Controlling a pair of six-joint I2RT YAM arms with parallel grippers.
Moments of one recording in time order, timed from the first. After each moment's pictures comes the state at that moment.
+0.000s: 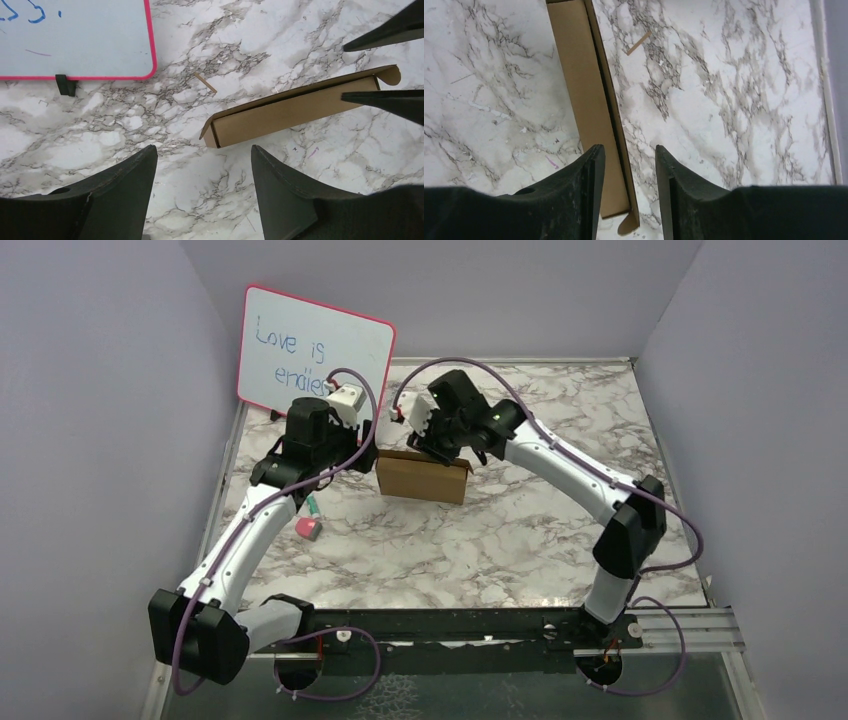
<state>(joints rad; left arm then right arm) -0.31 1.14 1.01 -0.41 0.18 -0.03 0.79 1.83 1.75 -0.74 -0.11 -0.55</state>
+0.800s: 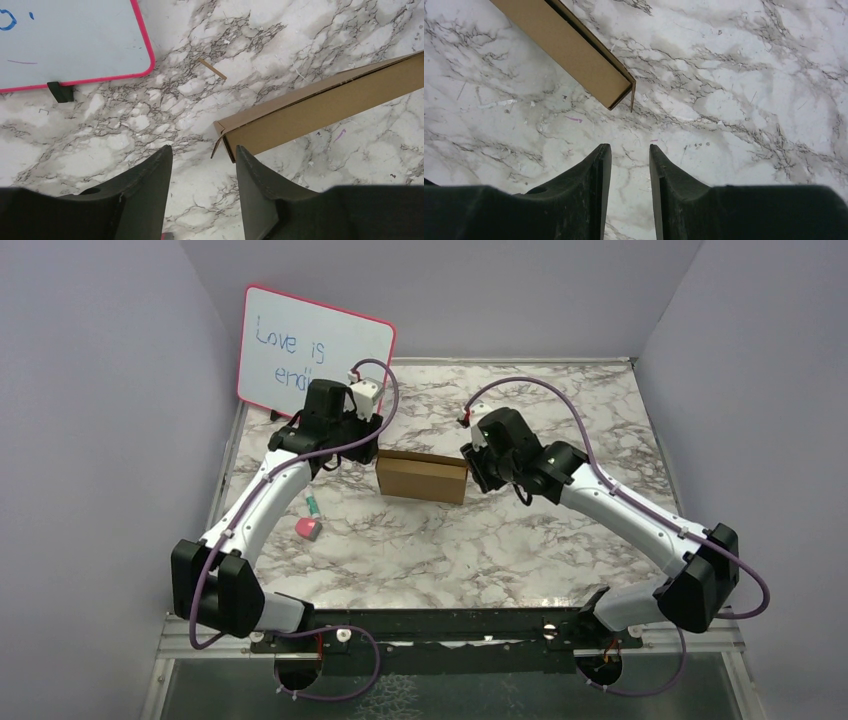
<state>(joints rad) -0.31 1.37 1.19 -0.54 0.20 0.12 0.76 1.39 1.25 -0.67 0.18 0.03</state>
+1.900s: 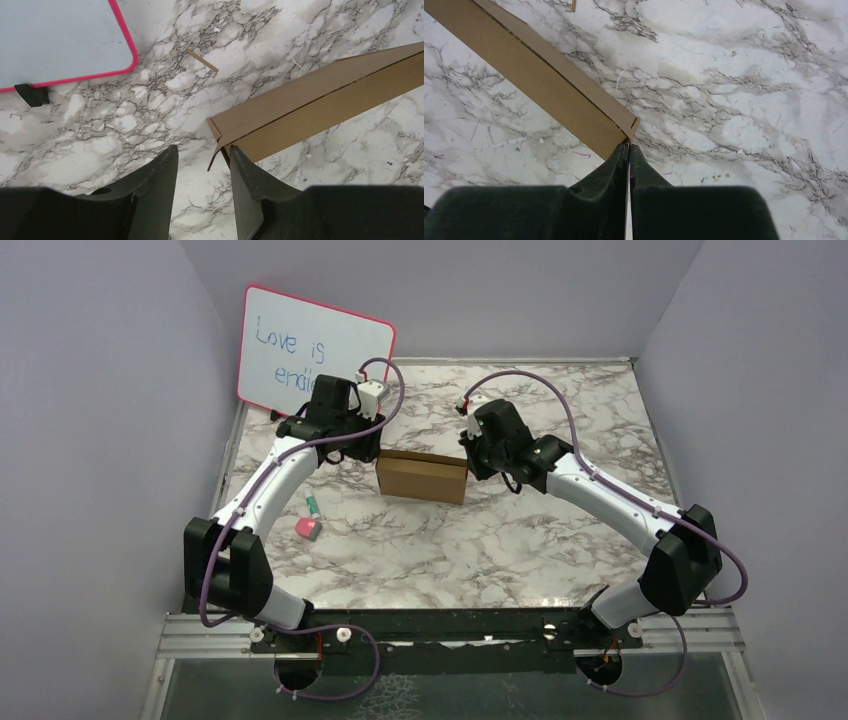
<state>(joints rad) -0.29 1.47 1.25 -0.59 0.26 0.15 0.70 1.50 1.24 -0.49 0.10 0.09</state>
